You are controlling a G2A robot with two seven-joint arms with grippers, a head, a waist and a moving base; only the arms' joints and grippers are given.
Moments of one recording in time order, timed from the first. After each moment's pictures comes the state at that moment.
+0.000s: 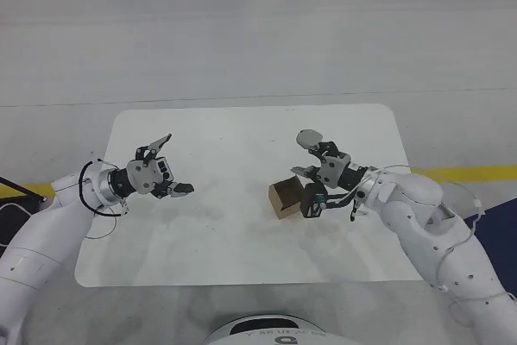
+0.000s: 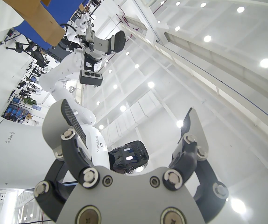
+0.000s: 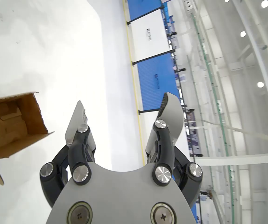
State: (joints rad) left arm 1.12 -0.72 -1.00 -1.34 -1.43 0.49 -1.18; right arm -1.39 -0.93 1.22 -1.91 -2.24 -0.41 -0.36
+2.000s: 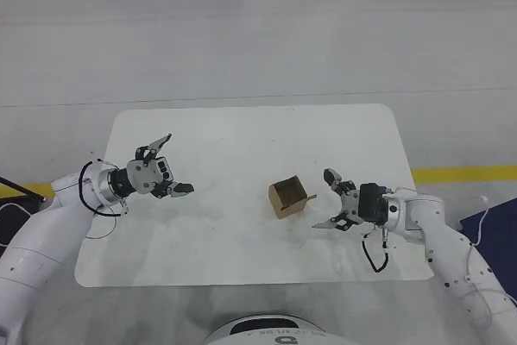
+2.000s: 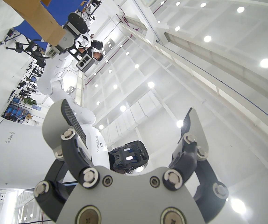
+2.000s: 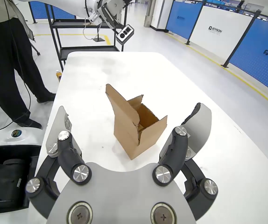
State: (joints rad) left arm 1.12 -0.72 -1.00 -1.34 -1.43 0.49 -1.18; right arm -1.42 -0.91 1.25 -1.56 -1.42 -1.01 -0.46
